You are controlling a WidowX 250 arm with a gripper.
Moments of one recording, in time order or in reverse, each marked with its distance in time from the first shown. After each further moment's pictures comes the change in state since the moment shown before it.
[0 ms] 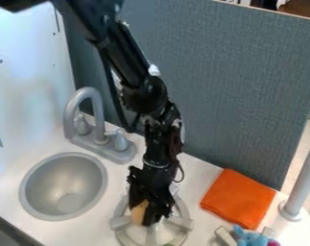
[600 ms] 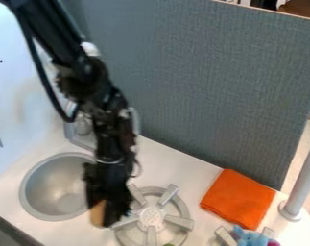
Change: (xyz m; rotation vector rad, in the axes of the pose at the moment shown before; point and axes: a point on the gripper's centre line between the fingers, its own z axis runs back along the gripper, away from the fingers) arm -0.072 0.029 0.015 -0.010 -0.021 0.120
